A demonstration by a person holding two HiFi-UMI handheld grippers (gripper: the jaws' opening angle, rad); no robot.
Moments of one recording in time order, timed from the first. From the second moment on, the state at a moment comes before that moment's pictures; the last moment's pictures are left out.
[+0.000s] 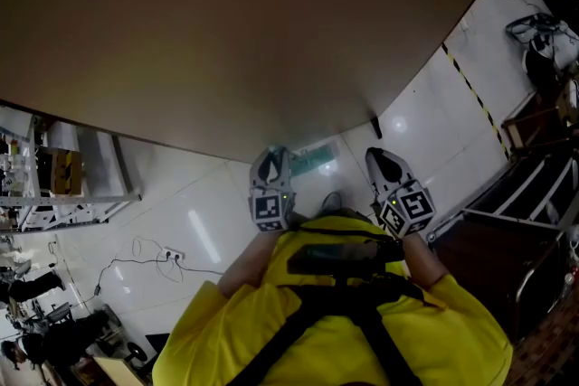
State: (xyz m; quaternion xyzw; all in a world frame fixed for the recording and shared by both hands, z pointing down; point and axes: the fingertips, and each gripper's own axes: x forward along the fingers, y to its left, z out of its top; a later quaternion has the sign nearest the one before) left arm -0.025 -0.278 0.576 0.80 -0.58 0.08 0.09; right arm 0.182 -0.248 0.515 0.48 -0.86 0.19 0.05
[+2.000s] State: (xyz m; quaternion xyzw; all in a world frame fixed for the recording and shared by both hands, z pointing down) left arm -0.051 -0.357 0.611 0.81 -0.57 0.06 0.14; right arm 0.187 -0.269 0.508 0.50 -0.85 0.16 0.05
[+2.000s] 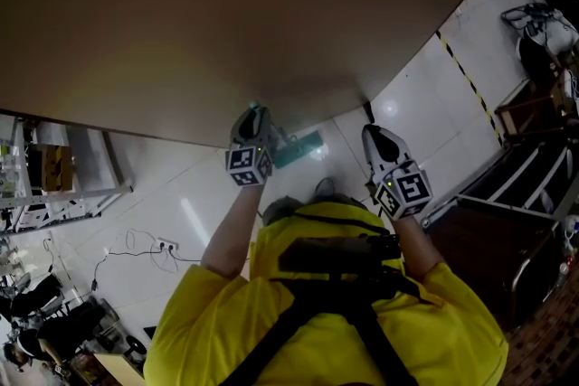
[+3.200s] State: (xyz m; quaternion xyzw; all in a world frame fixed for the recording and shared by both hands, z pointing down) left arm -0.115 -0.218 0.397 0.77 -0.63 -0.06 0.03; right arm 0.173 -0.269 0.480 0.49 -0.87 0.11 0.02
